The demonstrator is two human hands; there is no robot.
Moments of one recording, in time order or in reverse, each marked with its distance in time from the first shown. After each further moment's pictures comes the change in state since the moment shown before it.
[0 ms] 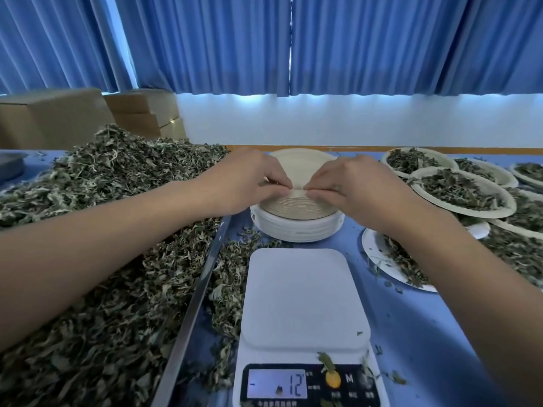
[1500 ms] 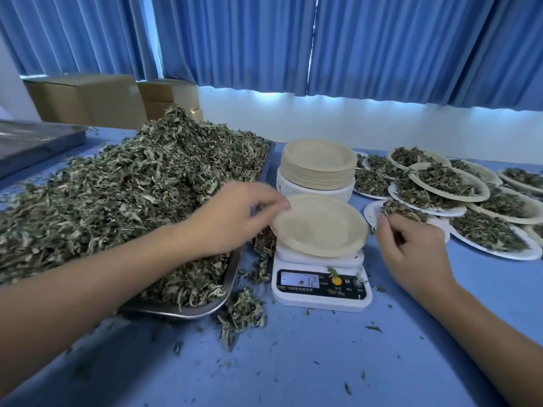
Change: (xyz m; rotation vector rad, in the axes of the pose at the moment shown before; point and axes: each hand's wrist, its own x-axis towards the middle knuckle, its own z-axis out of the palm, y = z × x) left_hand -0.154 0.063 -0.005 -0.180 0.195 -0.059; right_hand -0.152 -0.057 0.034 0.196 0.542 0.251
